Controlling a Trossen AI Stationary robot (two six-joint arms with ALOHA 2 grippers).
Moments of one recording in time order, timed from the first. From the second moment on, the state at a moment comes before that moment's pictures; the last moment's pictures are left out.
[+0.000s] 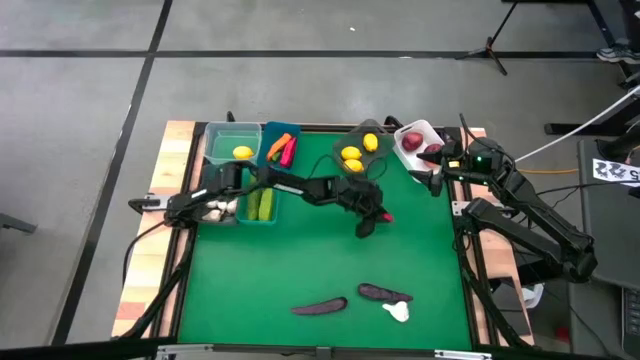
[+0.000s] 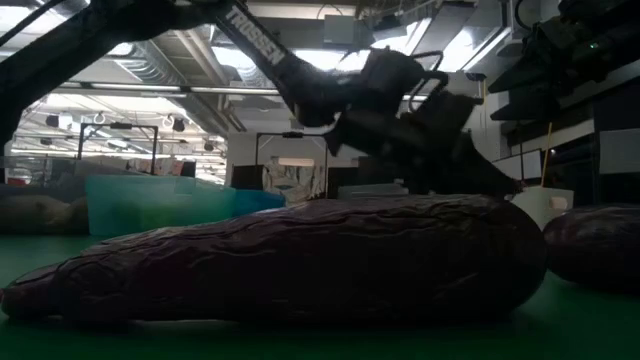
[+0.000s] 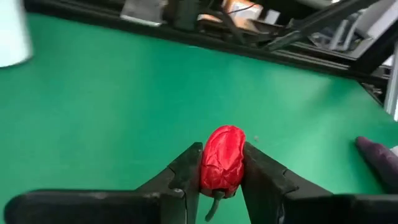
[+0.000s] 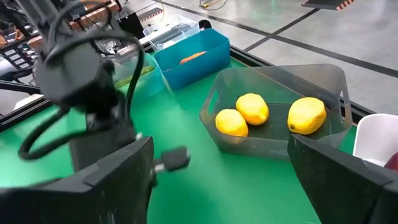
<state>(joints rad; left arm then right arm) 0.11 2.39 1.67 0.28 0.32 -0.15 -0.80 0.43 0.51 -0.46 -0.41 0.13</state>
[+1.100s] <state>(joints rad) 0.32 1.81 1.53 -0.99 -0.71 -0.35 -0.80 0.43 0.51 -0.46 -0.41 0.13</state>
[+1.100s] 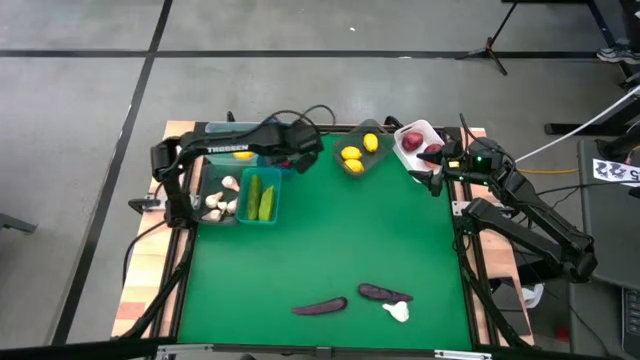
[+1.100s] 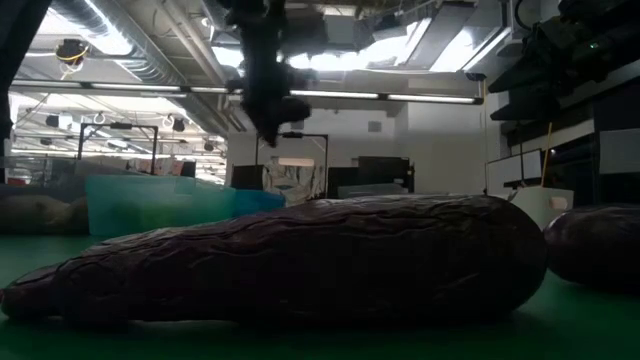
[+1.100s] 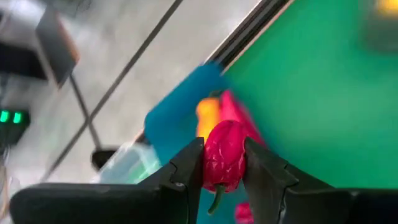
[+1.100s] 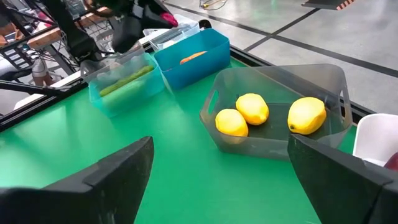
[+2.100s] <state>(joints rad) 0.39 1.67 1.16 -0.57 -0.41 -0.25 -0.80 0.43 0.51 -0.46 -0.41 0.13</state>
